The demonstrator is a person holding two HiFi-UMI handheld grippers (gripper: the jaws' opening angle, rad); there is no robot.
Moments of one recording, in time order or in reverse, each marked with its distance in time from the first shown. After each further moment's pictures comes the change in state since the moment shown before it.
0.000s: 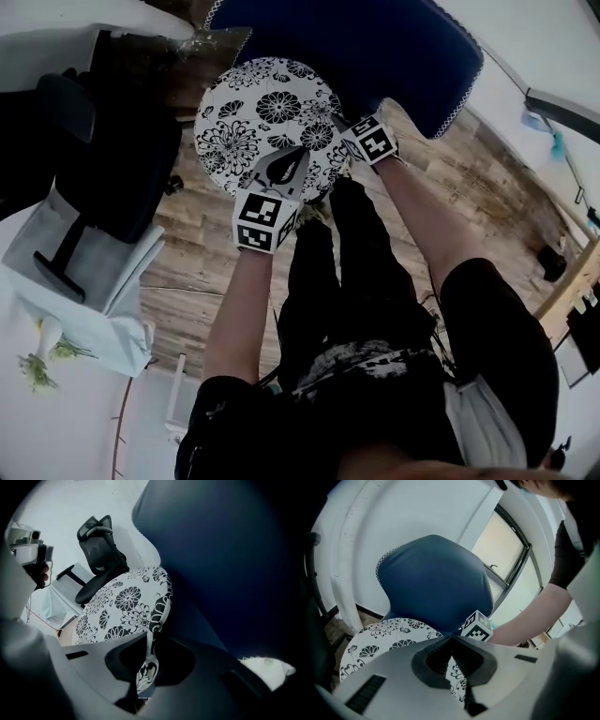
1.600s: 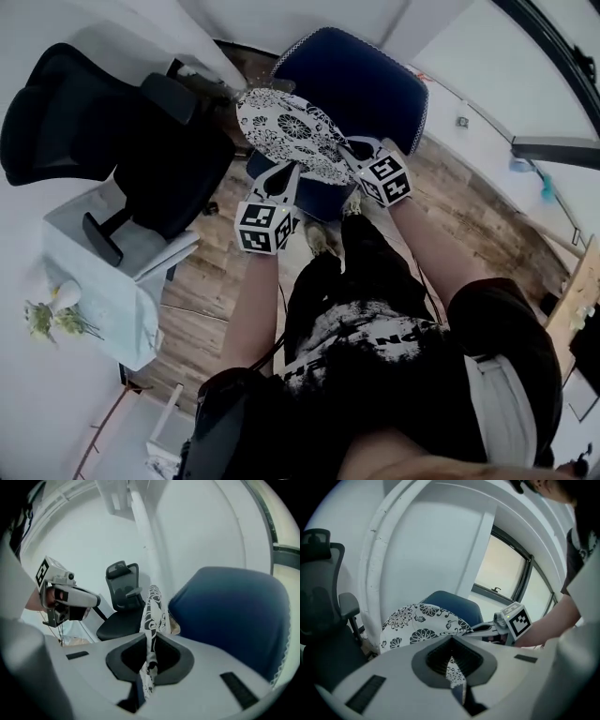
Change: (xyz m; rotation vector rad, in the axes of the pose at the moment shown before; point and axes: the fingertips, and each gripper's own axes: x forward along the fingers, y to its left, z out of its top) left arm -0.160 -0.032 0.105 0.009 -0.215 0.187; right arm -0.225 0.119 0.159 -0.126 -0.426 0.041
